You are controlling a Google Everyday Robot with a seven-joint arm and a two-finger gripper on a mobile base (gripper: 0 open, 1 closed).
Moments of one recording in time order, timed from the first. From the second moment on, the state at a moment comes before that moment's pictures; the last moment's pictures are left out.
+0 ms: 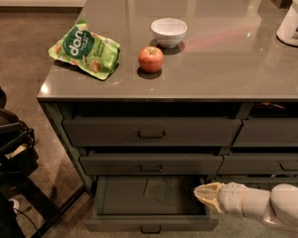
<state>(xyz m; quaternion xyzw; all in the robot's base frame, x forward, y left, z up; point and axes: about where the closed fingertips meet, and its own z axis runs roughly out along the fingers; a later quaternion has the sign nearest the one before) 0.422 -0.180 0.537 -0.46 0.75 0.22 0.42</state>
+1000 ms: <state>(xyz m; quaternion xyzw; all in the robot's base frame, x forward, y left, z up) 0.466 -0.144 0.359 -0.42 0.71 0.34 0.45</state>
